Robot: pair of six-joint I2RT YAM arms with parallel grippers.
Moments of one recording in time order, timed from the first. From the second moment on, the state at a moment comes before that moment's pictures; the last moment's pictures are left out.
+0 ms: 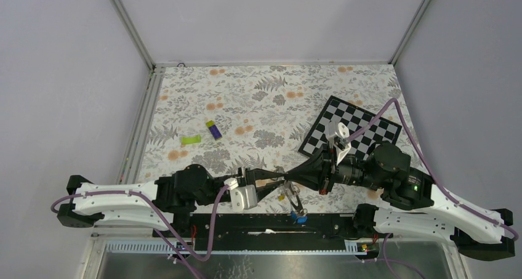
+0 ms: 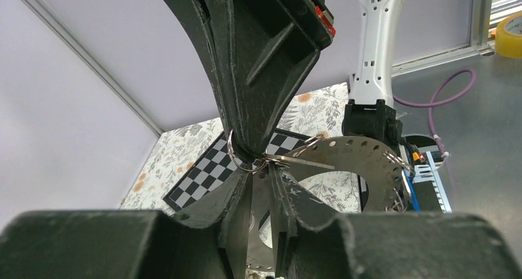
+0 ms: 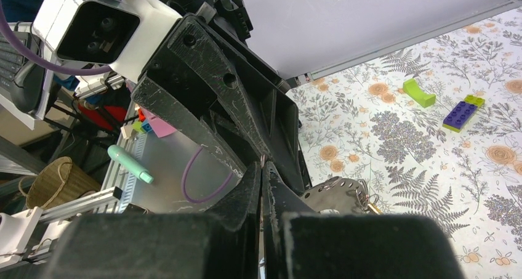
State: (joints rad) left arm -1.52 0.82 0.82 0.15 -0.05 0.44; right arm 1.20 0.68 0.99 -0.28 -0.23 0.34
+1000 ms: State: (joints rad) left arm -1.51 0.81 0.81 0.17 -0.02 0.40; right arm 1.20 0.67 0.99 -0.28 -0.17 0.32
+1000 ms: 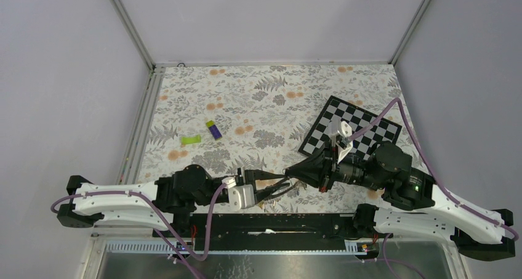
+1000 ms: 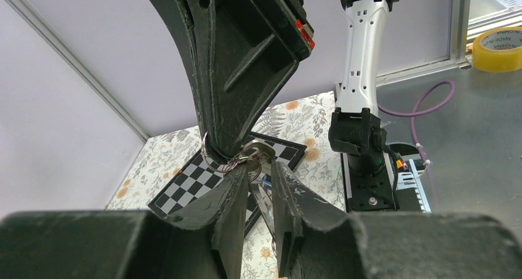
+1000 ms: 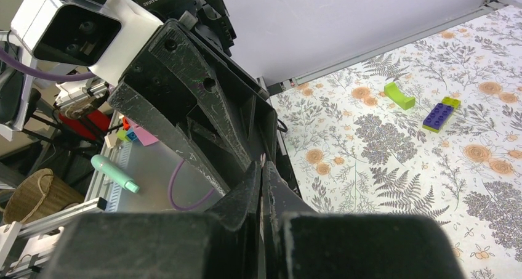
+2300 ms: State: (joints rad) left arm -1.52 0.82 0.76 0.29 -0.18 0.34; right arm 1.20 0.66 0.98 -0.28 -0.13 0.32
